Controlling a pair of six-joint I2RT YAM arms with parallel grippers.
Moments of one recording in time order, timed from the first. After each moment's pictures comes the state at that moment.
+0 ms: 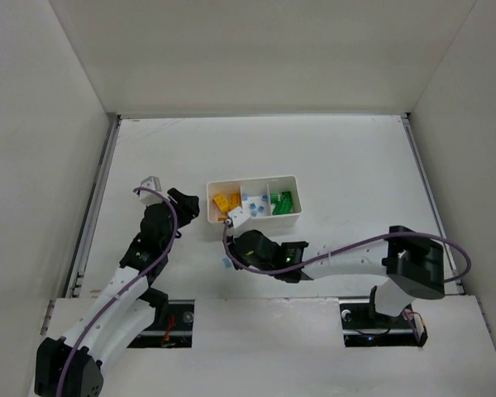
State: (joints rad) left arm -0.36 0.70 0.37 0.03 -0.25 -0.72; right arm 1.28 1.58 0.91 0.10 0.40 0.41
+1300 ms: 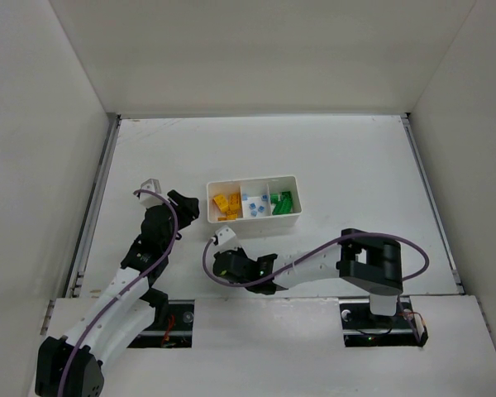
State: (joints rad) left arm -0.36 0.70 0.34 0.05 -0.25 -0.73; right arm 1.38 1.87 1.04 0.00 0.55 0.52
